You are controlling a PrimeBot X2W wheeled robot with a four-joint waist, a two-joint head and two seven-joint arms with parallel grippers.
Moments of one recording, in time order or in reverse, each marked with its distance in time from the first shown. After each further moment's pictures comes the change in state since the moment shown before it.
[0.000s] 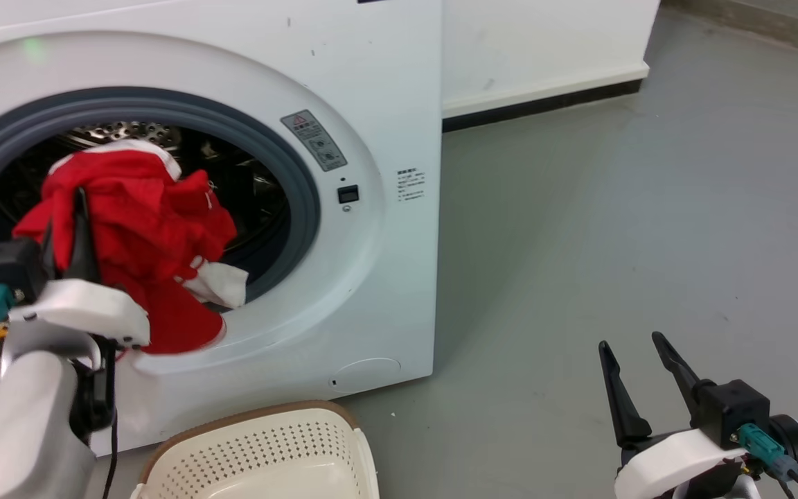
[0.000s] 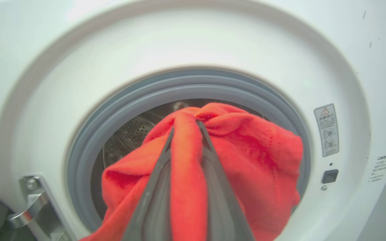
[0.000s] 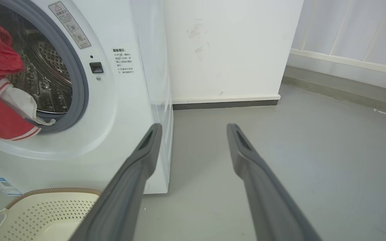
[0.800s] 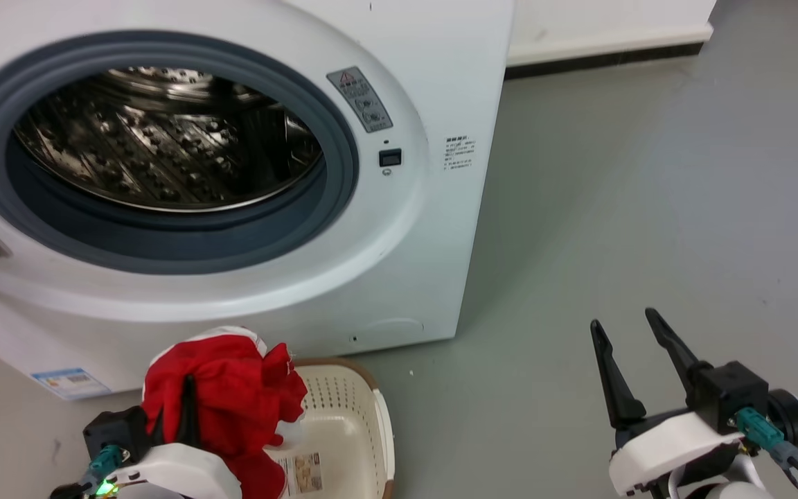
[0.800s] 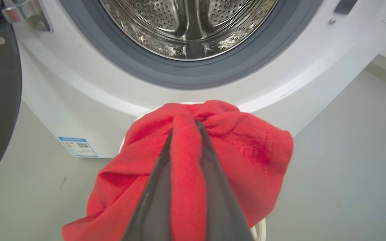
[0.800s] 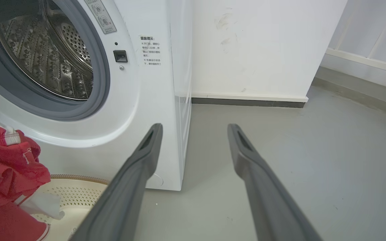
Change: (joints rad) left arm 0.413 -0.132 -0.073 -0.195 -0.088 0.091 0.053; right arm -0.014 0.000 0.016 -0.069 -0.021 0.000 0.029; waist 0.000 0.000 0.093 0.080
